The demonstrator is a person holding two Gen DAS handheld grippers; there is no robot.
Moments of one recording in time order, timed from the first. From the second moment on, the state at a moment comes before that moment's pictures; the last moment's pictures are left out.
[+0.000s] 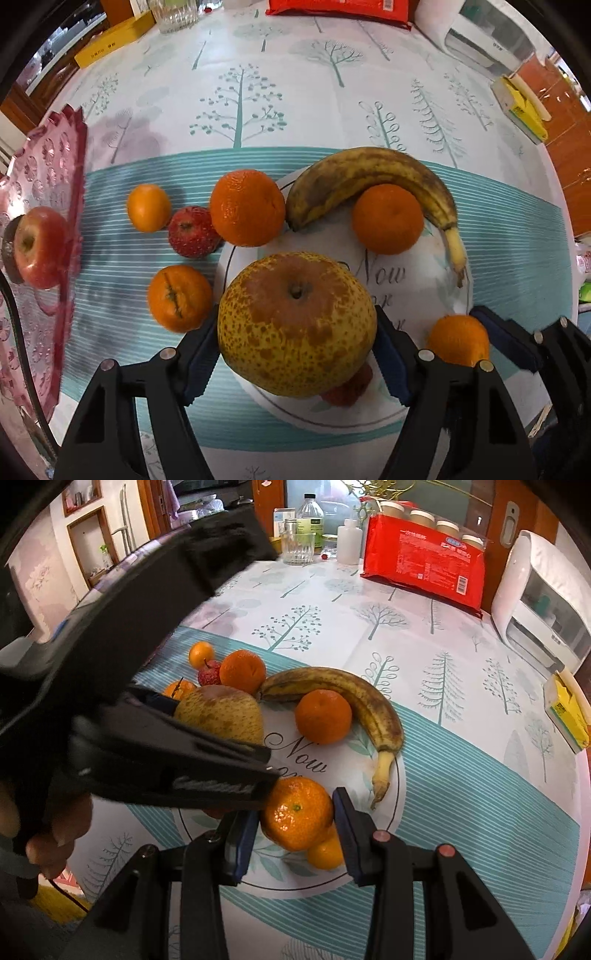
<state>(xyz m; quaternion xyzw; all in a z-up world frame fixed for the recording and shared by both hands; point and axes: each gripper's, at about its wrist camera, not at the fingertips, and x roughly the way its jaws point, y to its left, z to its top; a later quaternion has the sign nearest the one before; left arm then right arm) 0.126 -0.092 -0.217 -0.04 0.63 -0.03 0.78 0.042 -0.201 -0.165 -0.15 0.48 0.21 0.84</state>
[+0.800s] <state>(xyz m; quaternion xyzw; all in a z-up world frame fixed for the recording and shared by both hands) 0.058 0.028 -0.098 -0.01 0.54 -0.01 0.84 0.016 -0.120 -0.095 -0.12 0.43 0.20 0.87</state>
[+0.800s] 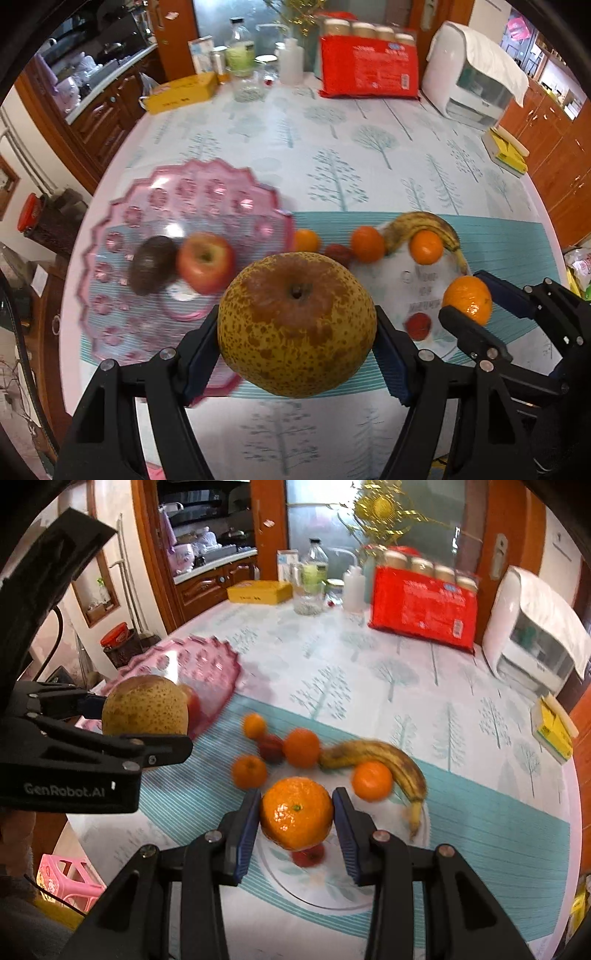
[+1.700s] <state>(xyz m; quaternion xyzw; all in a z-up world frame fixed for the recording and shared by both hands) 0.079 0.195 -0.124 -0.04 0.56 0.04 0.83 0.044 0.031 -0.116 -0.09 0.46 0.24 0.85</state>
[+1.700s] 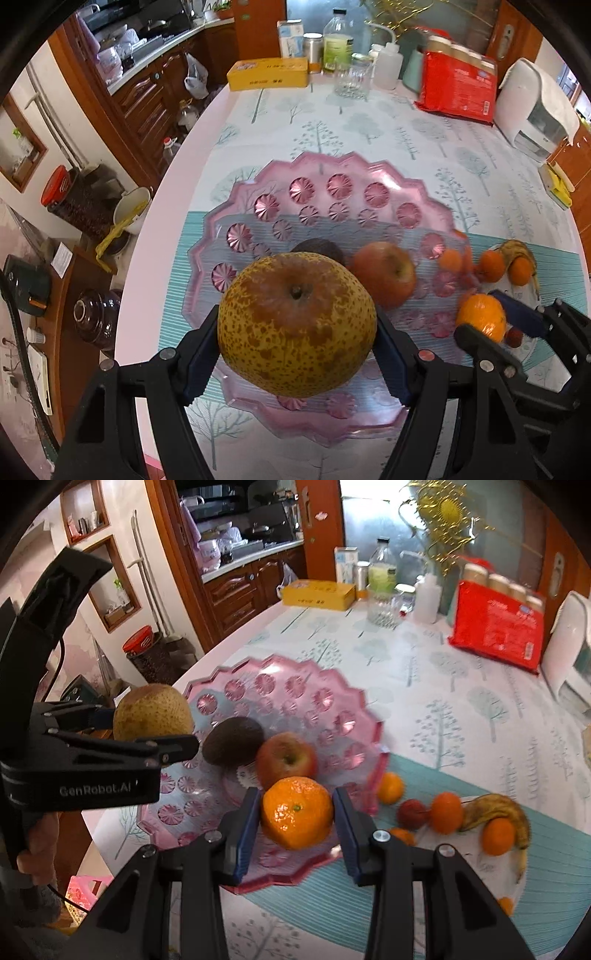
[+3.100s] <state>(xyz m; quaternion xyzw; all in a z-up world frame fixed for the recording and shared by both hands) 0.092 0.206 -0.171 -0.03 0.58 -0.02 0.81 0.051 0.069 -0.180 -0.08 0.52 0.22 0.82</state>
